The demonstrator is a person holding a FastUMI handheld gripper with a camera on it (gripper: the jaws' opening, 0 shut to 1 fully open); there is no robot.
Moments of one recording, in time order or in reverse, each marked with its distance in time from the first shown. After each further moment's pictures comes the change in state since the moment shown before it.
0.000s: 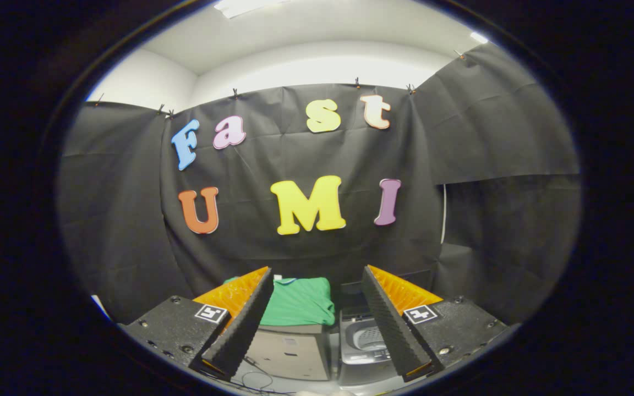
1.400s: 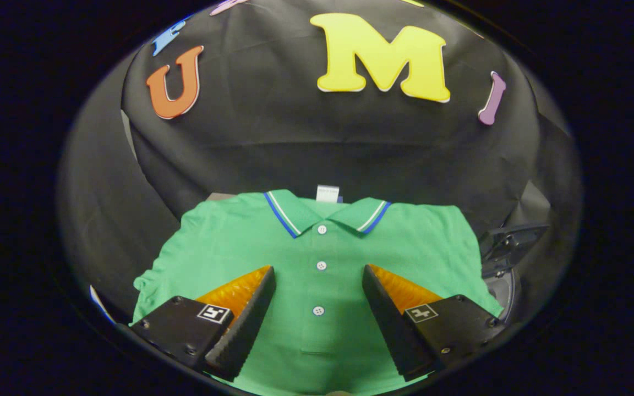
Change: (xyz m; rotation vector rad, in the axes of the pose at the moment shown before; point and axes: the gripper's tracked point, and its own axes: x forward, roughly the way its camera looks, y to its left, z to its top) arm 0.350 0.131 -0.260 -0.108 0.678 0.010
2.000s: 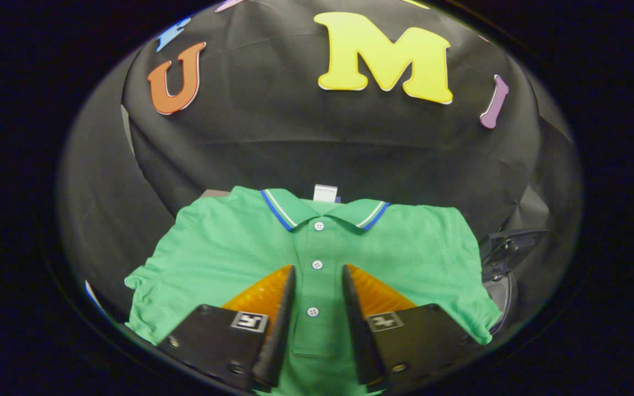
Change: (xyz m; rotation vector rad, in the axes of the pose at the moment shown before) arm 0.006 -0.008 0.003 -0.014 -0.015 -0.006
